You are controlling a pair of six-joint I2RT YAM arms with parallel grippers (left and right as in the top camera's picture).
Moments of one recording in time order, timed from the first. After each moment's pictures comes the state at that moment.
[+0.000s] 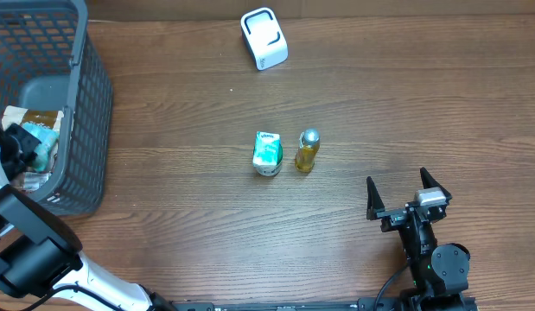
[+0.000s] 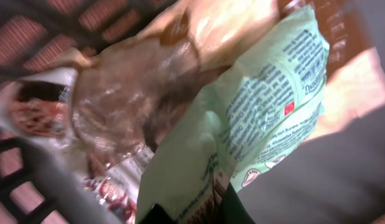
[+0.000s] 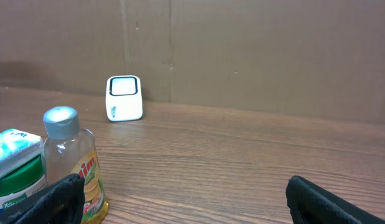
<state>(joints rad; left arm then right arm) 0.71 1.97 1.64 -0.94 -0.03 -0.26 0.15 0.01 0.02 -0.03 -0.01 -0.04</state>
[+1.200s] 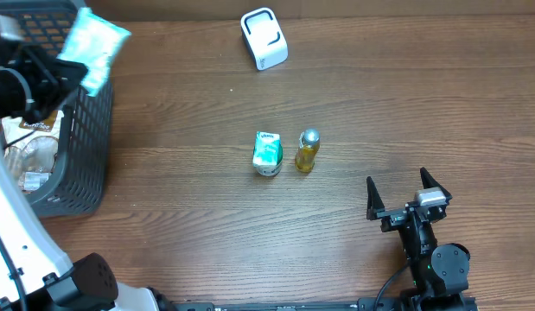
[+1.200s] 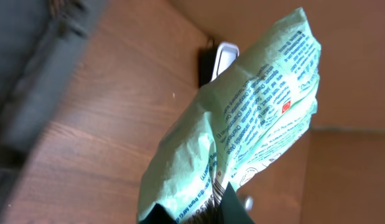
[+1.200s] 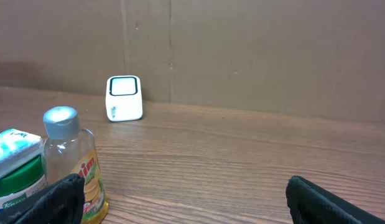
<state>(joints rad) 0.45 1.68 2.09 -1.42 0.68 -0.30 0.15 0.01 0.02 -0.03 -0.01 -0.04</state>
